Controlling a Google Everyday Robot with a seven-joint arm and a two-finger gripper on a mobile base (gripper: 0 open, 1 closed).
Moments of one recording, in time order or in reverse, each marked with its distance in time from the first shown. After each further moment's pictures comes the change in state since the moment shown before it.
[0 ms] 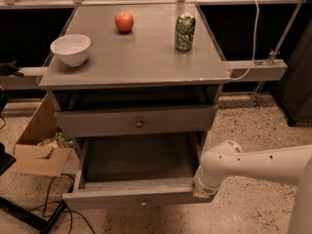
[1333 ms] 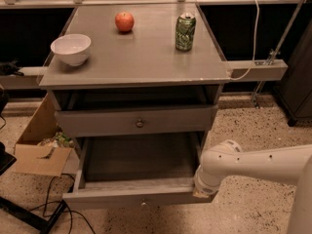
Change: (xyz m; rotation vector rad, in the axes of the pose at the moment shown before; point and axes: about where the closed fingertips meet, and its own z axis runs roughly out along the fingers) arm -0.001 -0.001 0.000 0.000 0.000 0.000
